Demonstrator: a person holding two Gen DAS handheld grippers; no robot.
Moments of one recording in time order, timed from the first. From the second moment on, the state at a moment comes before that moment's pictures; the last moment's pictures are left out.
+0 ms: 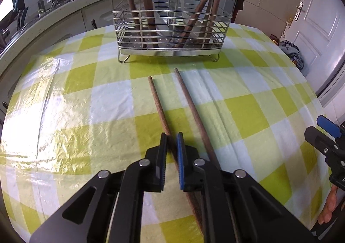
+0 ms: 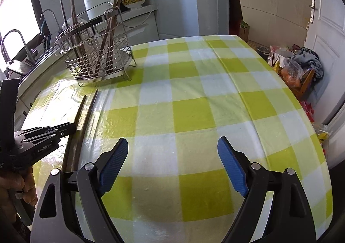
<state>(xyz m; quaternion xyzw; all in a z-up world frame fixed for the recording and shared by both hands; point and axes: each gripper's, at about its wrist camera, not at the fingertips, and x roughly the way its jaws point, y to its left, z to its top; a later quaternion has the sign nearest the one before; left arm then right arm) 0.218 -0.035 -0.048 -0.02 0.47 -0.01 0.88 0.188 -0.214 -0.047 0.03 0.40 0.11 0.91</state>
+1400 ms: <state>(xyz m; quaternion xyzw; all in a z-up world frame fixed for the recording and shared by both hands) 0.182 0.061 -0.046 -0.04 0.46 0.01 0.89 0.223 -0.064 -0.063 -0.06 0.44 0.19 0.88</state>
